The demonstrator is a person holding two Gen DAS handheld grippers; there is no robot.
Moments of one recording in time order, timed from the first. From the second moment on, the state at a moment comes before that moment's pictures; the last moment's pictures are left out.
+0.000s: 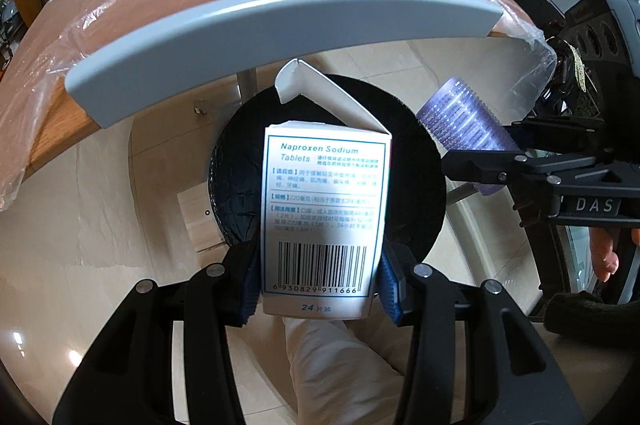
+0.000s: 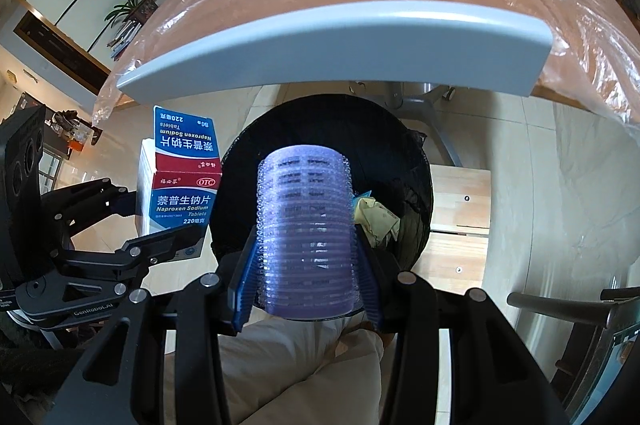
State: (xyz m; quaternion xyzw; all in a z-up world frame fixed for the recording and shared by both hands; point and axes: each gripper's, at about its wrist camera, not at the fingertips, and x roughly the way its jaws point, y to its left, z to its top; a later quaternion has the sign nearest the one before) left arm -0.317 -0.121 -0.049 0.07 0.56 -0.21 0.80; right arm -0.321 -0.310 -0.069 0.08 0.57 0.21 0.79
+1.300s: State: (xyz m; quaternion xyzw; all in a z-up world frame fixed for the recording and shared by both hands) left arm -0.293 -0.150 -0.070 0.12 0.58 -0.21 0.78; right arm -0.290 -0.307 -0.096 0.07 0.59 0.19 0.78
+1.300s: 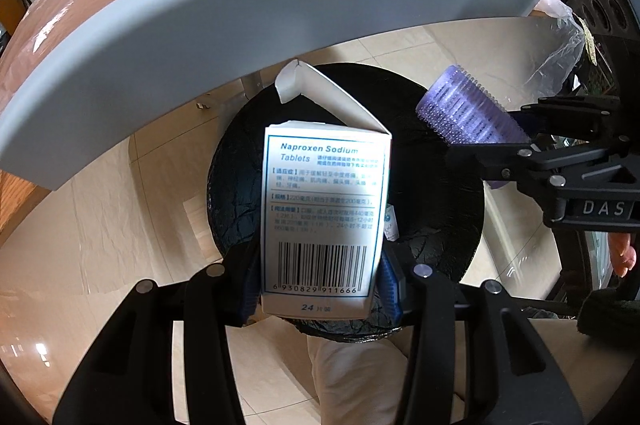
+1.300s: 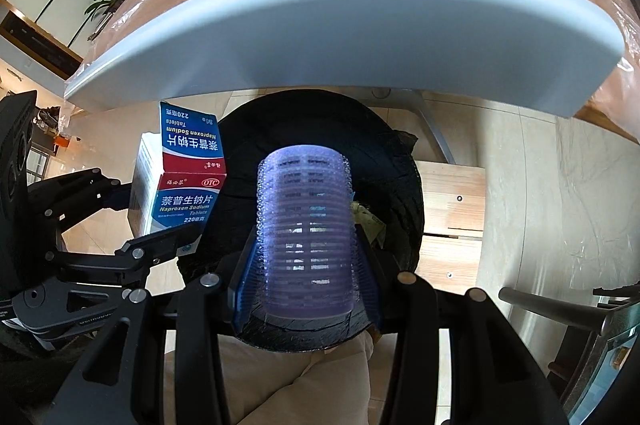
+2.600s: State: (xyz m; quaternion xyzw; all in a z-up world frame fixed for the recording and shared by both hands) left arm -0.311 -0.134 0.022 0.07 0.48 -0.29 0.83; right arm -0.330 -0.318 0.013 0.02 0.47 0.17 0.87
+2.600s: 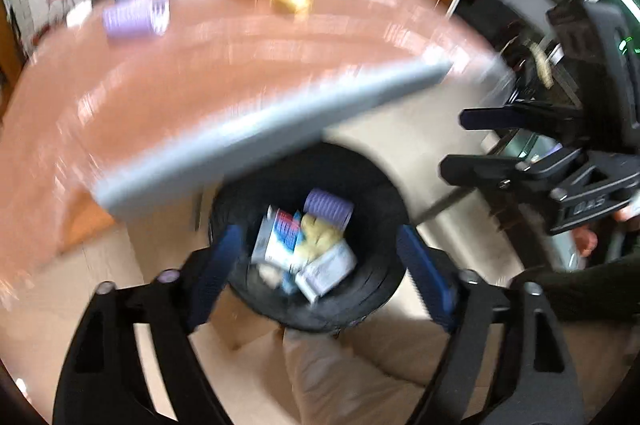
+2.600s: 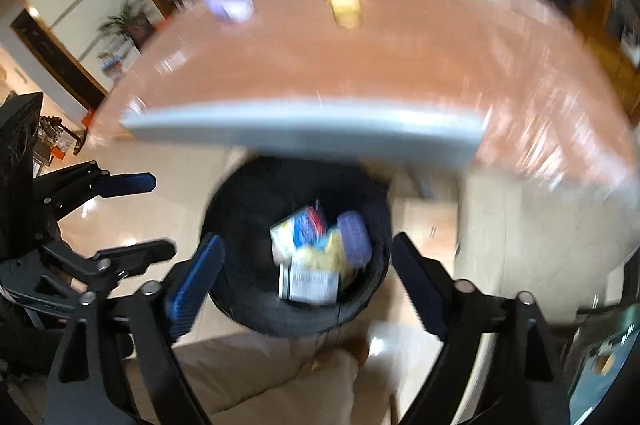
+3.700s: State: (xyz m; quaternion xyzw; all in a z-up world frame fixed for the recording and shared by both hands) left arm -0.103 -0.061 0.034 0.07 0.44 -0.19 0.87; right arm -0.116 -0.276 0.030 0.00 0.43 0.11 0.90
